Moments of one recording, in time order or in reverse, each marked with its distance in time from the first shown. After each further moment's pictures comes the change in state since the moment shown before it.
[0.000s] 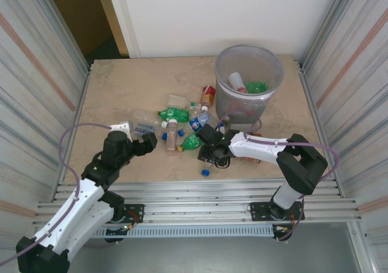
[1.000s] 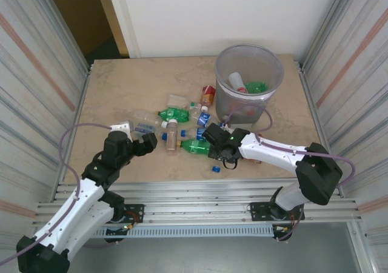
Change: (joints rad) left arm 0.000 0.012 -0.002 0.000 0.000 0.000; right arm 0.001 -0.142 0.001 -0.152 0.163 -0.023
